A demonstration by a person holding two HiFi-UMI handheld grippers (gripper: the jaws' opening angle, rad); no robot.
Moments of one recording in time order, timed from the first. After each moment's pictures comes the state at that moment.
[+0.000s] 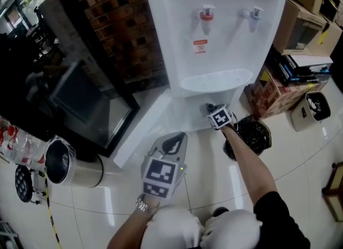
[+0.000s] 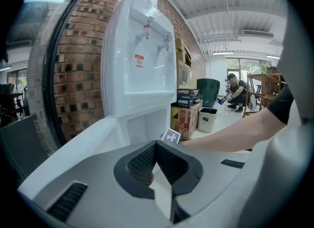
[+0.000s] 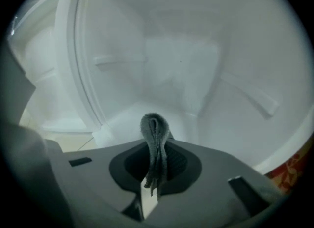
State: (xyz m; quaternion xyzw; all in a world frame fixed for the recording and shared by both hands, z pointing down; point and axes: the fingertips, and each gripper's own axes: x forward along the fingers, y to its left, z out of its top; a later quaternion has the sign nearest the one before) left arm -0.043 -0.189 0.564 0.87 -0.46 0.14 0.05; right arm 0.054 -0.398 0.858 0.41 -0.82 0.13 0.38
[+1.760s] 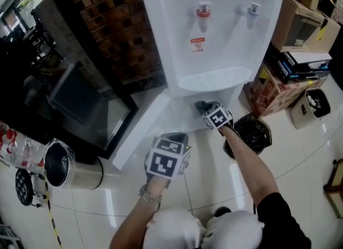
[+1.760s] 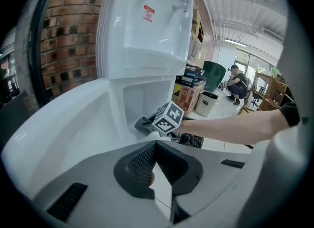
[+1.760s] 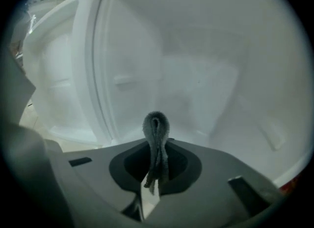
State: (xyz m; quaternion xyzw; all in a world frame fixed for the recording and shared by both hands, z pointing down) left arm -0.039 -0.214 0.636 0.85 -0.43 0.25 0.17; right arm 0.024 -0.395 0.831 0.39 -0.85 0.08 0.35
